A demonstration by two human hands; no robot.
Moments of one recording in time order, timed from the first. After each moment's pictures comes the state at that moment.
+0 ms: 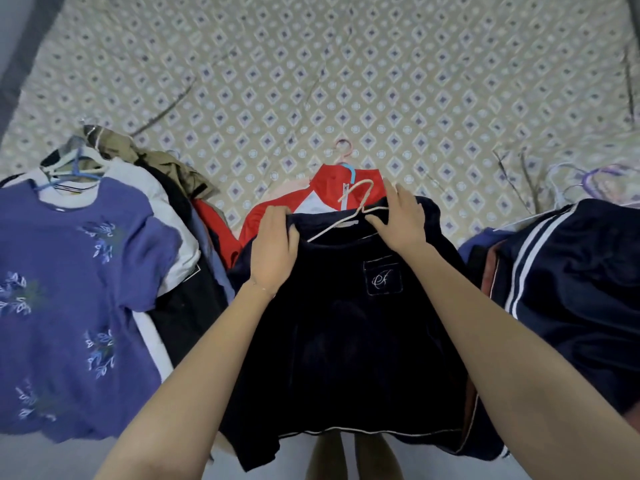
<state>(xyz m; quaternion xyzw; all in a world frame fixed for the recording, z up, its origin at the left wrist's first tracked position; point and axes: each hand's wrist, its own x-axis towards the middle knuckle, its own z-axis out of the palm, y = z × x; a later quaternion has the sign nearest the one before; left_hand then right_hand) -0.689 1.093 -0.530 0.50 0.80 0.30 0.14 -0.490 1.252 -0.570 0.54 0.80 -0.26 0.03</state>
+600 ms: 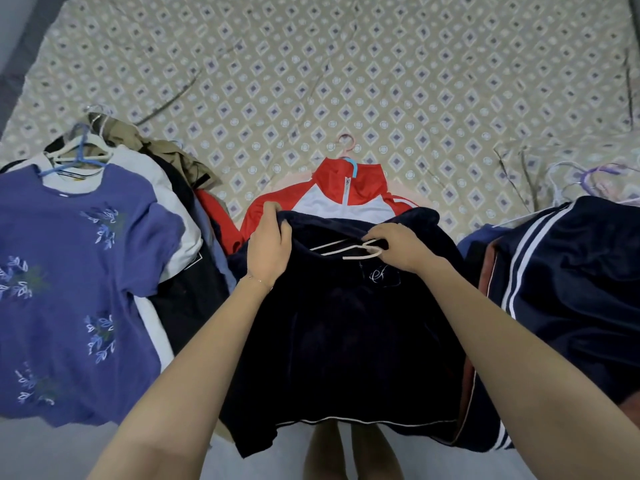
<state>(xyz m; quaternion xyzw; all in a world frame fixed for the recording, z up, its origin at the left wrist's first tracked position) -0.688 1.075 -0.524 0.43 0.82 0.33 0.21 -0.461 1.224 -0.578 0.37 0.86 -0.35 0.07</state>
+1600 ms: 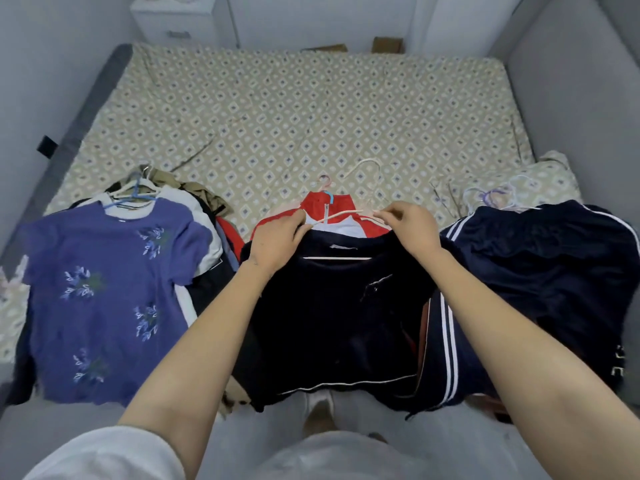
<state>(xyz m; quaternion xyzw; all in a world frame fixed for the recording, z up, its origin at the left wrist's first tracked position) -0.648 1.017 -0.348 0.64 0.75 0.16 0.10 -0.401 1.145 -0.332 0.54 0.78 -0.28 -0.15</state>
